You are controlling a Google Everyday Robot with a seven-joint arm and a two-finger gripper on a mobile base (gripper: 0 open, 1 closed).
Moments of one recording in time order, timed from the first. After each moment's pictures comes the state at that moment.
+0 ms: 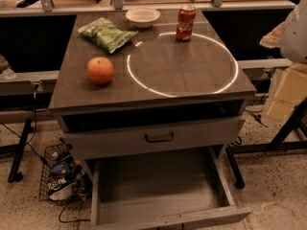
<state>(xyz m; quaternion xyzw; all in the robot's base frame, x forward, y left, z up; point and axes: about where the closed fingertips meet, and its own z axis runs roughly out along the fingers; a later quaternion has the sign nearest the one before) 0.438 -0.216 0.978 -0.60 0.78 -0.04 0.16</state>
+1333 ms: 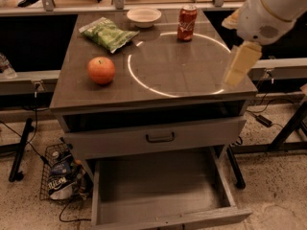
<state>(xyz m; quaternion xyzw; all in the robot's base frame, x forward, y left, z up) 0.551 -0.182 0.961 -0.64 0.73 -0.01 0.24</state>
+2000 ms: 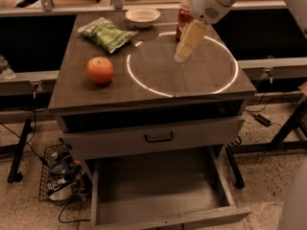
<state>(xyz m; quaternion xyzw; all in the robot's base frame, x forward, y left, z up) 0.670 -0.085 0.961 -0.65 0.69 0.04 0.32</state>
